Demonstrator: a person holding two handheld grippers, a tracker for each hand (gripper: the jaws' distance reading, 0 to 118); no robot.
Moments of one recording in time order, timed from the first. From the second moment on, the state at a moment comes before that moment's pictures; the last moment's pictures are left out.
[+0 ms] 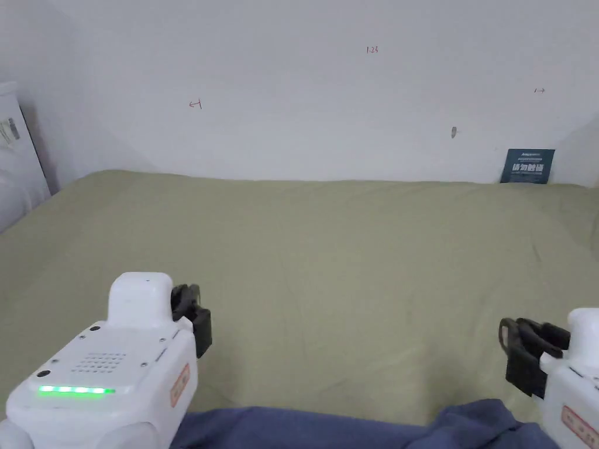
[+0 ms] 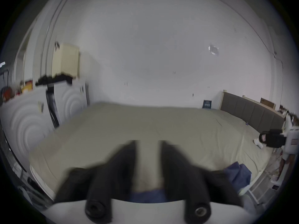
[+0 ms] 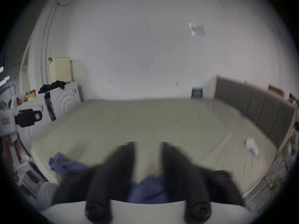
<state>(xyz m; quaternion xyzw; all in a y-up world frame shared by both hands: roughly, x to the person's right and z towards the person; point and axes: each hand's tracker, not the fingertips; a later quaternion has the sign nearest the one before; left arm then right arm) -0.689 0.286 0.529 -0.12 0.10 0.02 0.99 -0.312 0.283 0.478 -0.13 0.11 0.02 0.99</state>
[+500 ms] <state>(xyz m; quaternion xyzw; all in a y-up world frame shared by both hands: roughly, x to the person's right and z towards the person) -0.694 0.298 0.562 -0.09 0.15 -0.01 0.98 -0.340 0.267 0.494 -0.07 0.06 0.02 1.00</state>
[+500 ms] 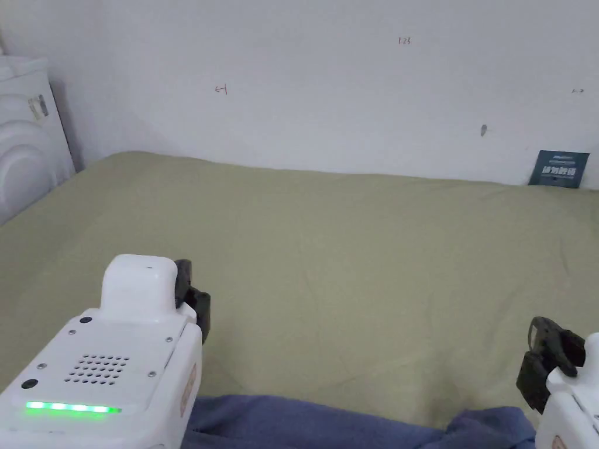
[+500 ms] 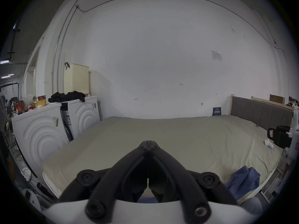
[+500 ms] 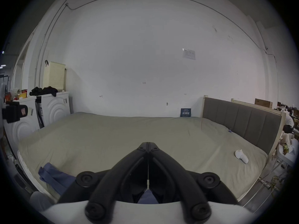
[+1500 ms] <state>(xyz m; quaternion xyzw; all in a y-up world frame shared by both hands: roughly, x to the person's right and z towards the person) -0.939 0.081 0.472 -0.50 -0.17 0.40 0.75 -0.366 0.225 0.507 -0.18 0.09 0.05 0.98</state>
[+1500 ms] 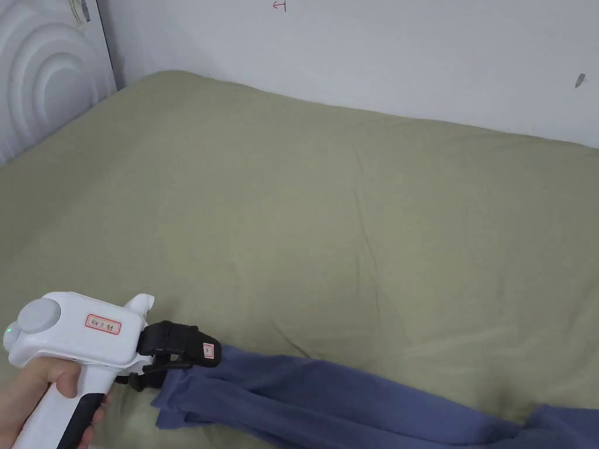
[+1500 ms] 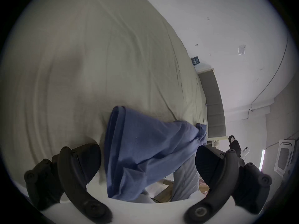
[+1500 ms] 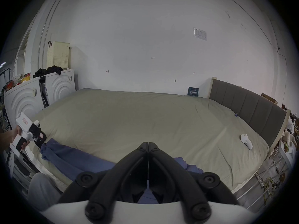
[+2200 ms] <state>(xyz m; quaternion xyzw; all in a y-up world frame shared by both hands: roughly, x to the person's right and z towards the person) -0.925 0.084 0.480 -0.51 -0.15 0.41 0.73 -0.361 0.227 0.521 -0.19 0.11 0.03 0.98</state>
